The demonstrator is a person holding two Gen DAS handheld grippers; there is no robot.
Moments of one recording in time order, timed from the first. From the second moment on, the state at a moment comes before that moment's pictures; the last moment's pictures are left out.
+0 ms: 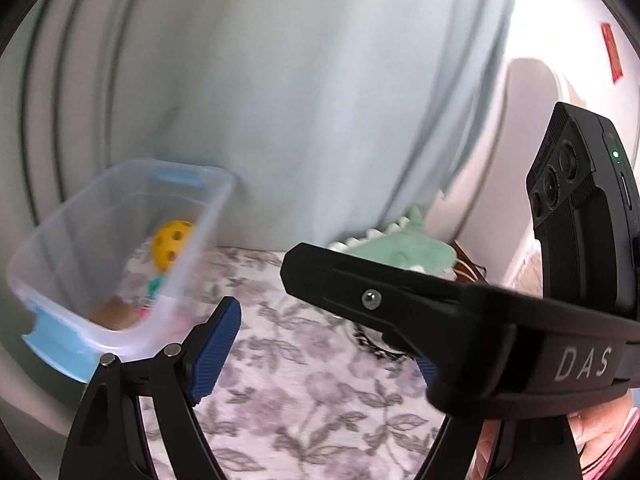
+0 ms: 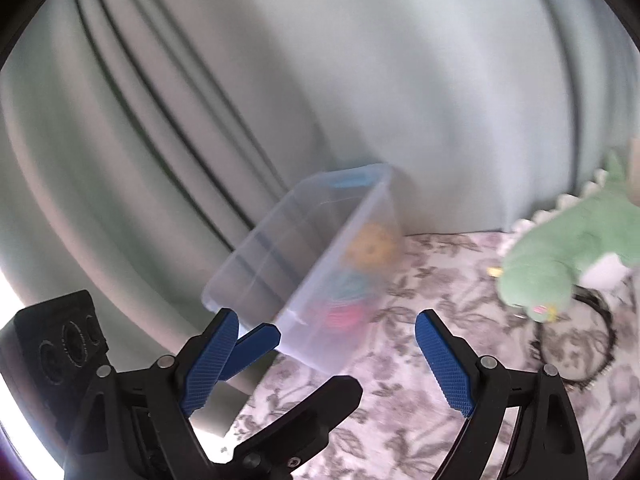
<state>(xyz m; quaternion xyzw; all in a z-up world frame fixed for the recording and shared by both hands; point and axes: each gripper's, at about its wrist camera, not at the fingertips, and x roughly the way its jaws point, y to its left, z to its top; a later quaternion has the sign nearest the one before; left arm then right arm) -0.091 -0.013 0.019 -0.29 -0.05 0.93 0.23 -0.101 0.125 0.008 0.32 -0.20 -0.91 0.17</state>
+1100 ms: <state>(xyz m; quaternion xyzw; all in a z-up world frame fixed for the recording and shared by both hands) -0.228 0.097 -0.079 -0.43 -0.10 0.87 0.23 -0.153 0.354 -0.076 0.33 -0.38 -0.86 -0.09</state>
